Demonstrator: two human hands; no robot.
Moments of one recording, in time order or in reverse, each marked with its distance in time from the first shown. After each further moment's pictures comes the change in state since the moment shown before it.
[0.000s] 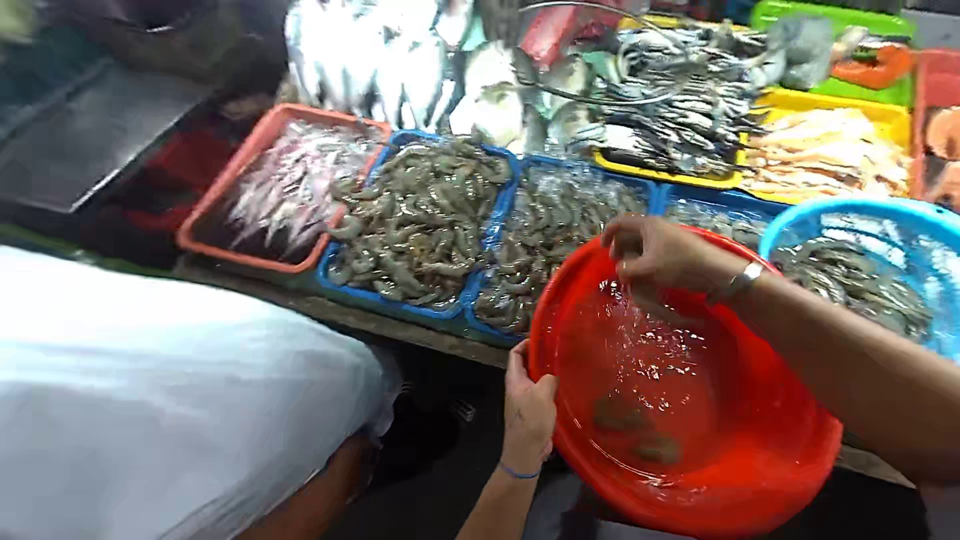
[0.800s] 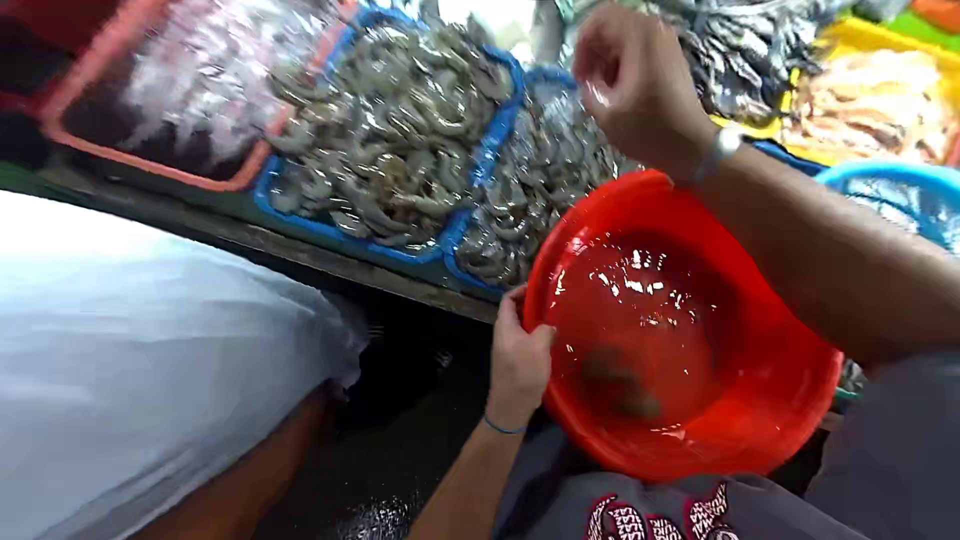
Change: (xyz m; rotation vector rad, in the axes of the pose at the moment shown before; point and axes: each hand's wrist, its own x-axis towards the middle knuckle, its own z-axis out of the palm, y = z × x) left_hand 0.007 0.003 0.003 0.105 -0.040 -0.026; right_hand 0.096 -0.045 -0.005 -0.400 0.279 -0.273
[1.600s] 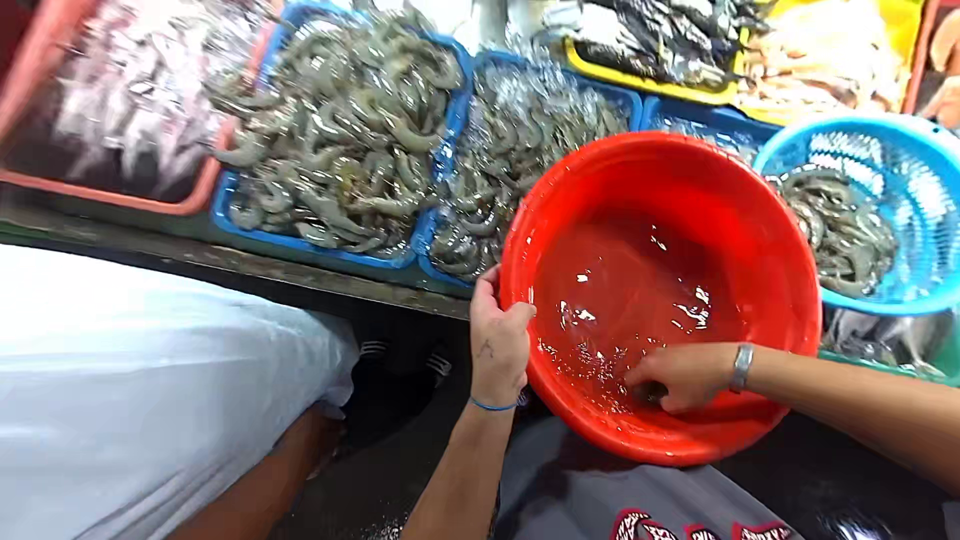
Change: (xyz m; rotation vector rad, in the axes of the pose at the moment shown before) left_hand 0.010 0.007 0.005 -0.080 -0.017 0.008; right_hand -0.294 0.018 0.066 0.160 -1.222 0.170
